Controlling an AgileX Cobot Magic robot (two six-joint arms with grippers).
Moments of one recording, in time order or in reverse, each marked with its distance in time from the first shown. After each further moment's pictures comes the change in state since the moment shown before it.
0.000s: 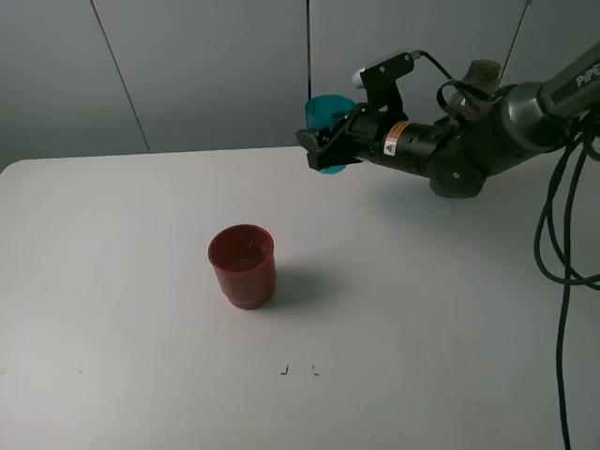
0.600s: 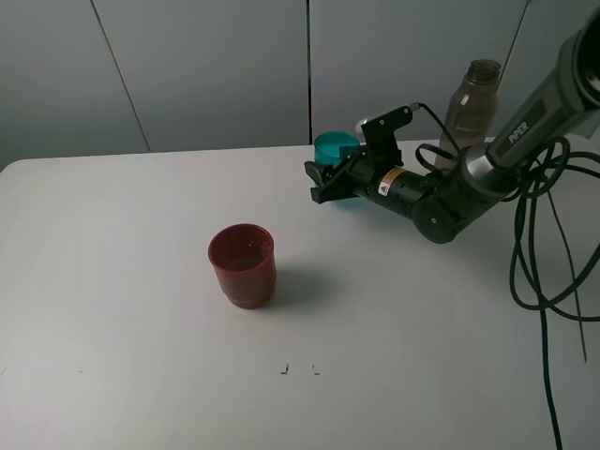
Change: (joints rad) left arm 0.000 0.000 0.000 0.000 0.000 0.000; right arm 0.000 0.222 -0.015 0.173 -0.207 -0.139
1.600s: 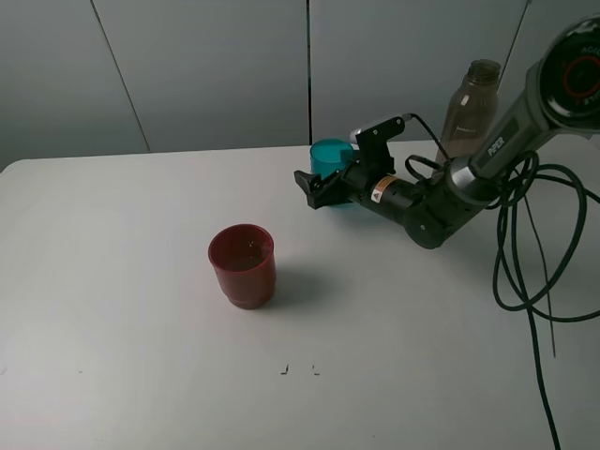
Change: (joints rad) left arm 0.000 0.000 0.000 0.000 0.000 0.000; right arm 0.000 0.076 -0.065 -0.004 -0.020 0.015
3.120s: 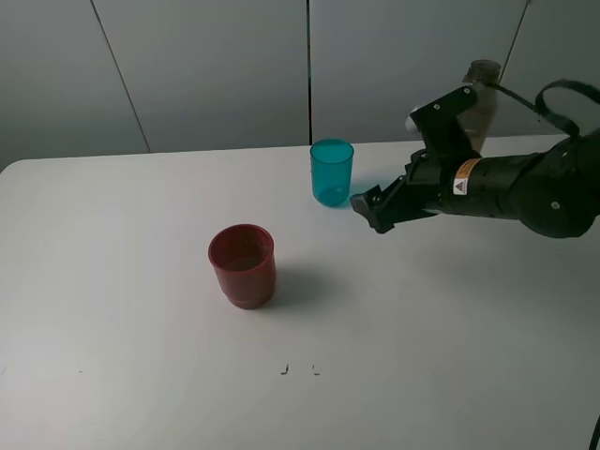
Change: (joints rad) left arm 0.000 0.000 0.000 0.000 0.000 0.000; right arm 0.000 -0.727 0.489 -0.027 0.651 -0.011
